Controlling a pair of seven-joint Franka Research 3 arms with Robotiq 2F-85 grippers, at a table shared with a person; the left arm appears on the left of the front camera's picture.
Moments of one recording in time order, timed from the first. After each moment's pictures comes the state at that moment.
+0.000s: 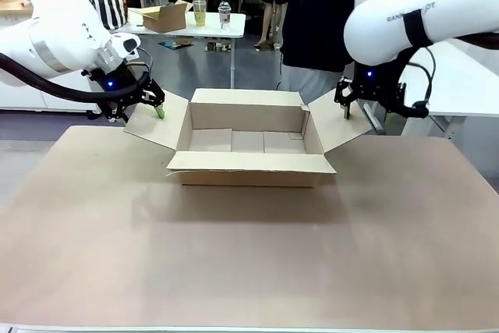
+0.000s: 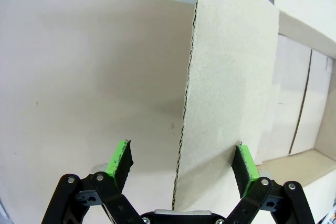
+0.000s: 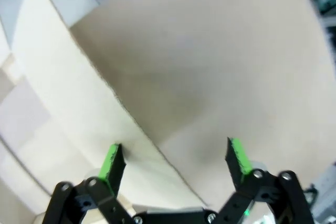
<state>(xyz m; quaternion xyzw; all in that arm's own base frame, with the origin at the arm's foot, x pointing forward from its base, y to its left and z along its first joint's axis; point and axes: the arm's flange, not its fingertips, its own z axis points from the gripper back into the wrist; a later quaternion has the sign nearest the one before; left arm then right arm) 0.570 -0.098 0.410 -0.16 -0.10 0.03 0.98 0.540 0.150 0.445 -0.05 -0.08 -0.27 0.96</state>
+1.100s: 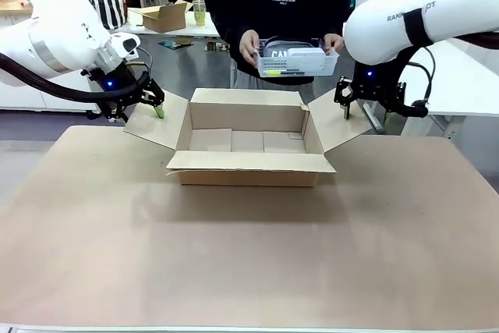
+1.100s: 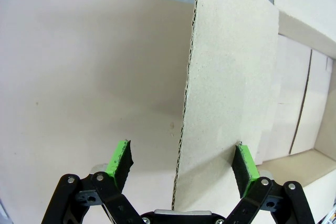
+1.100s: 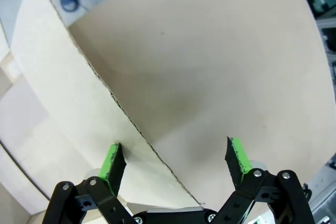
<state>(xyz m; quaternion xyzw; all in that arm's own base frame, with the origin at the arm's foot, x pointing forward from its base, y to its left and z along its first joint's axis) 0.570 -0.098 0.410 -0.16 -0.10 0.03 0.98 0.540 0.152 0.454 -0.08 -0.08 -0.26 0.96</state>
